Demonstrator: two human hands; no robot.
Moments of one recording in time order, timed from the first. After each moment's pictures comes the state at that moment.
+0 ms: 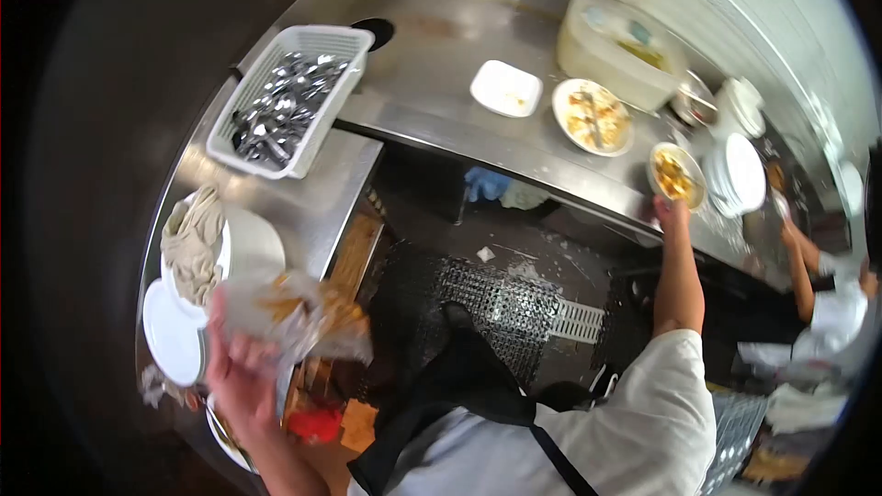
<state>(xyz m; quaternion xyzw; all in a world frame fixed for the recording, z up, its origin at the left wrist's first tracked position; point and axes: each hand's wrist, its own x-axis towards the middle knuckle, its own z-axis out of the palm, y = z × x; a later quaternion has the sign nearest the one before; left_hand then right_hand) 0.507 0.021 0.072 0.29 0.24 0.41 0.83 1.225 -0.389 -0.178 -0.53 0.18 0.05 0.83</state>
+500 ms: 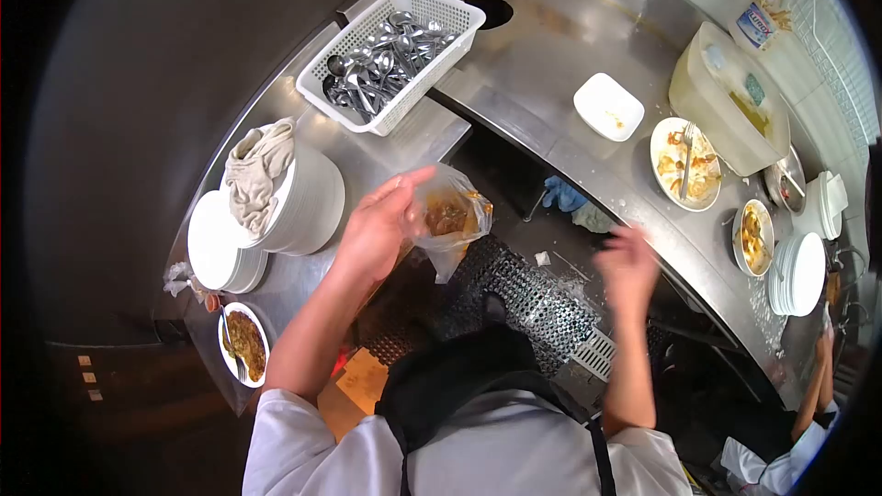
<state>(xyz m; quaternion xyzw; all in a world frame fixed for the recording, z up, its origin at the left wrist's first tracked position) 0.690 0.046 0.041 0.46 0.38 0.25 0.76 0.965 -0.185 -0.069 -0.77 -0.24 0.24 0.54</state>
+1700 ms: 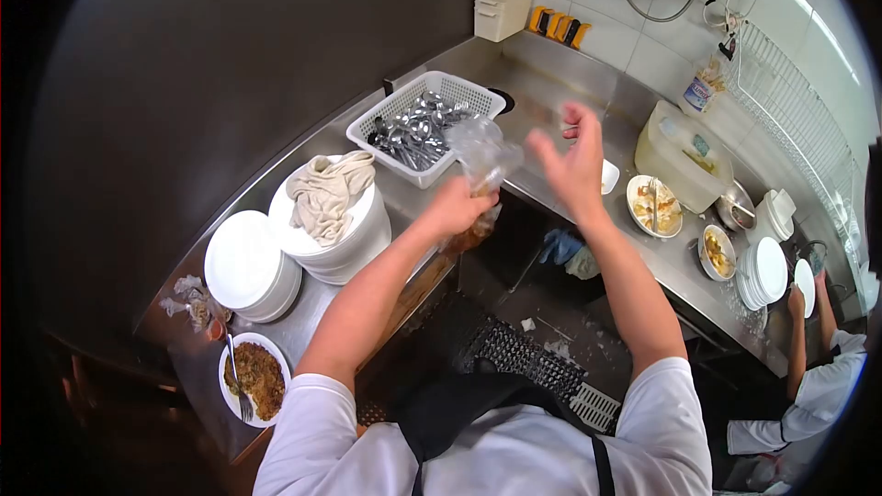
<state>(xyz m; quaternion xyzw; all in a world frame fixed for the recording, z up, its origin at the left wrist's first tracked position) 0.666 0.108 0.033 0.80 0.25 0.22 0.50 0.833 0.002 0.122 -0.62 -0.54 -0.07 0.57</state>
